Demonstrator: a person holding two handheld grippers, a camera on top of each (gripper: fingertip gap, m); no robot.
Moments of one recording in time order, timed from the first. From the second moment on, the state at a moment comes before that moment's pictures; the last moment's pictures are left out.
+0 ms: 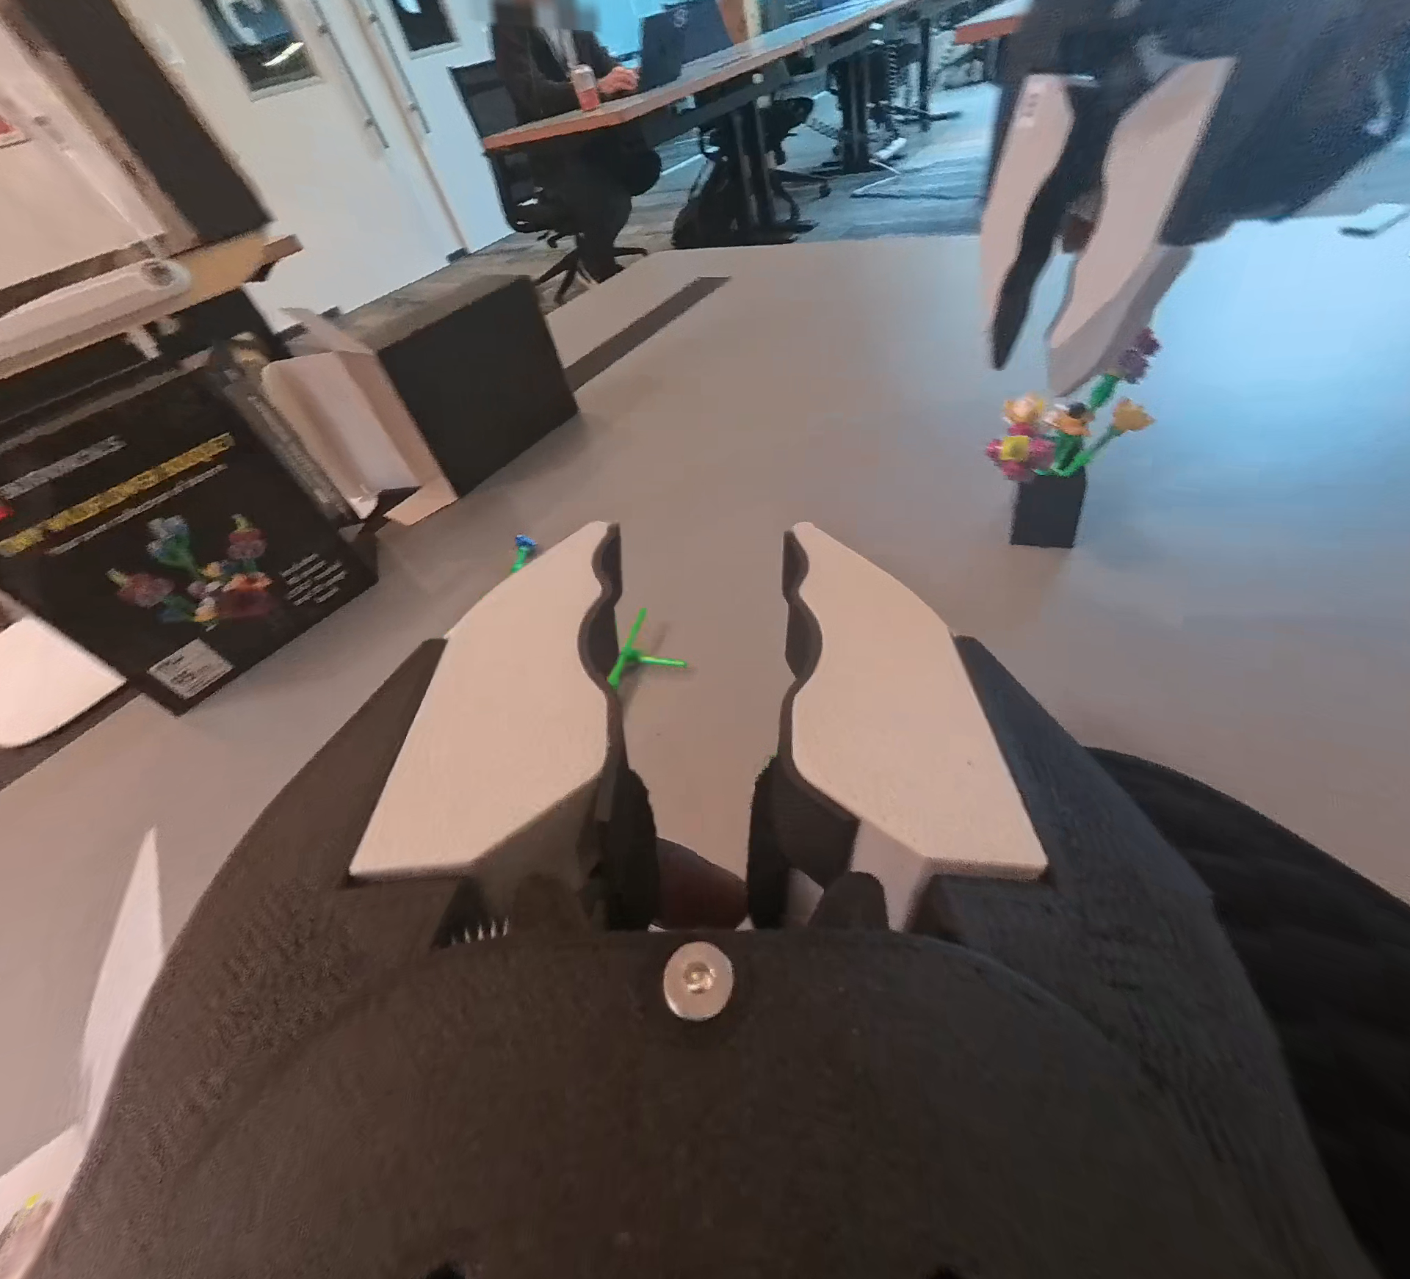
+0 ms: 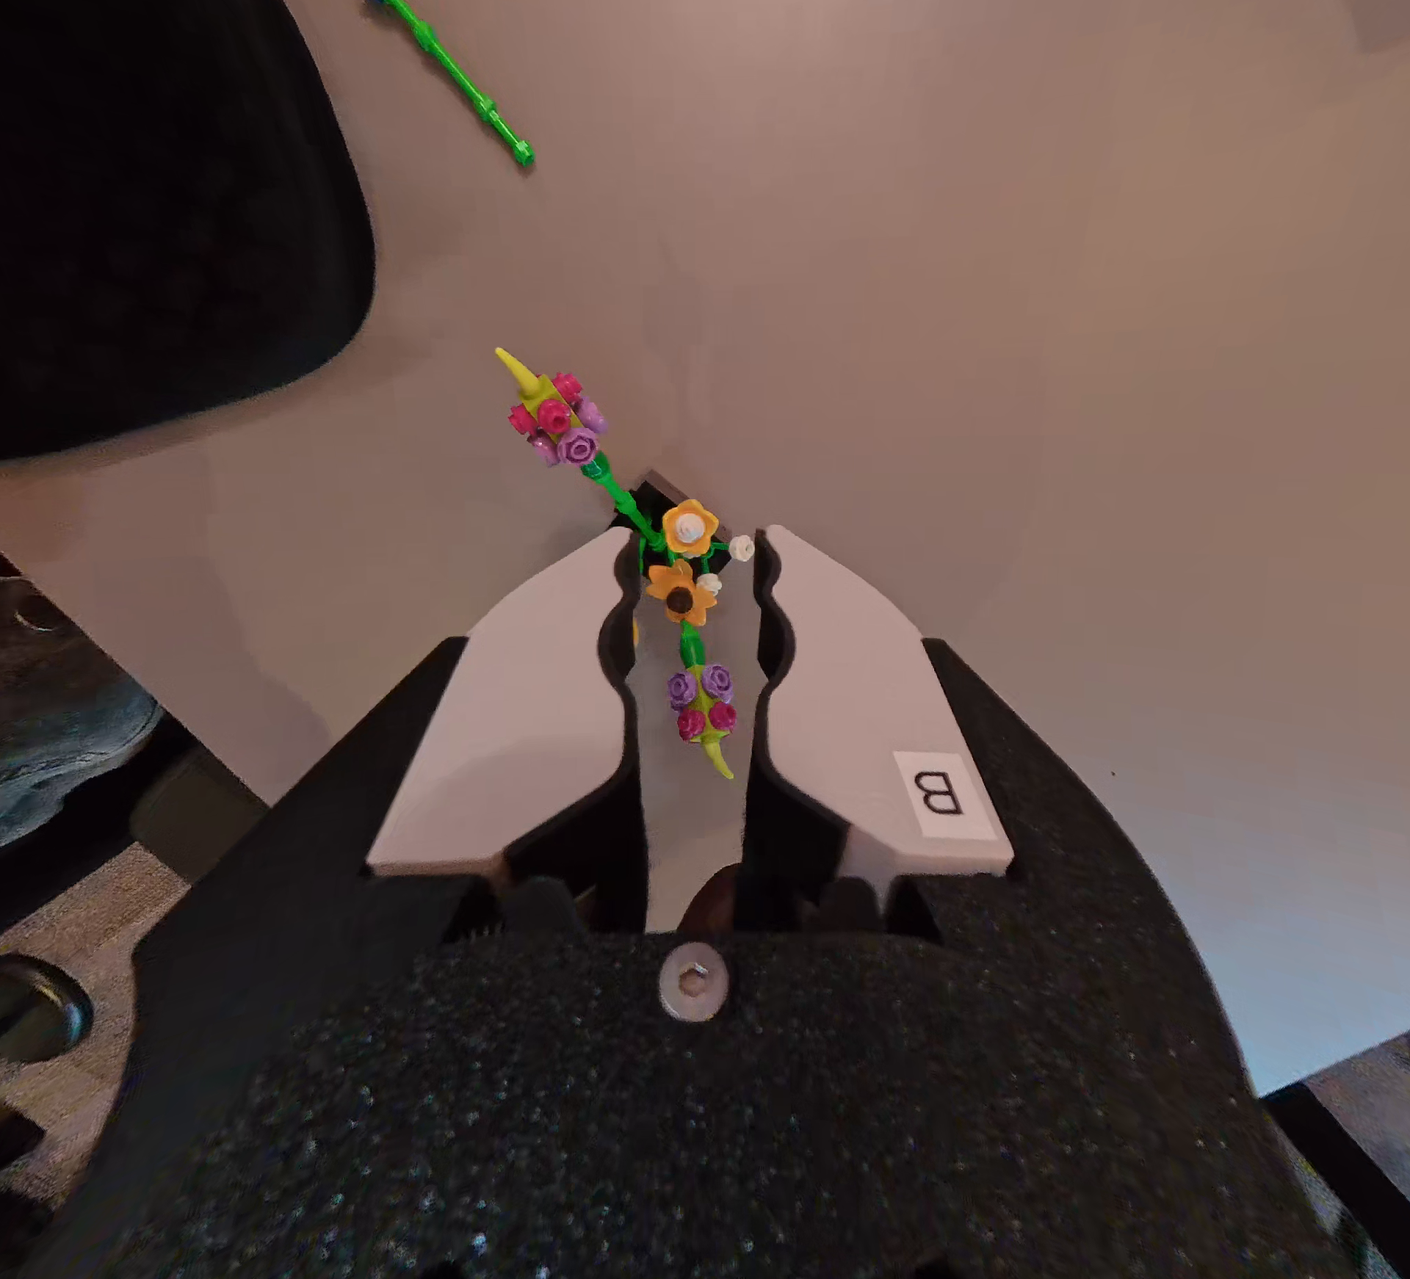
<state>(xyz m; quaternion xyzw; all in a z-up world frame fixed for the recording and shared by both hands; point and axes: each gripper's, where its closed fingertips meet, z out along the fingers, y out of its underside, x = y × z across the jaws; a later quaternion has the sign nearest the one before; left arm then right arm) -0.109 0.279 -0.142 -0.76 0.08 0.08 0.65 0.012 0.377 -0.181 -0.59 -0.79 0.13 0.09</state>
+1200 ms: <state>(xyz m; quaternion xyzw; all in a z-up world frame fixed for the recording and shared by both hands) -0.205 0.201 -0.047 -0.46 -0.24 -0.08 0.85 -0.107 0.265 -0.220 -0.51 -0.83 0.11 0.19</state>
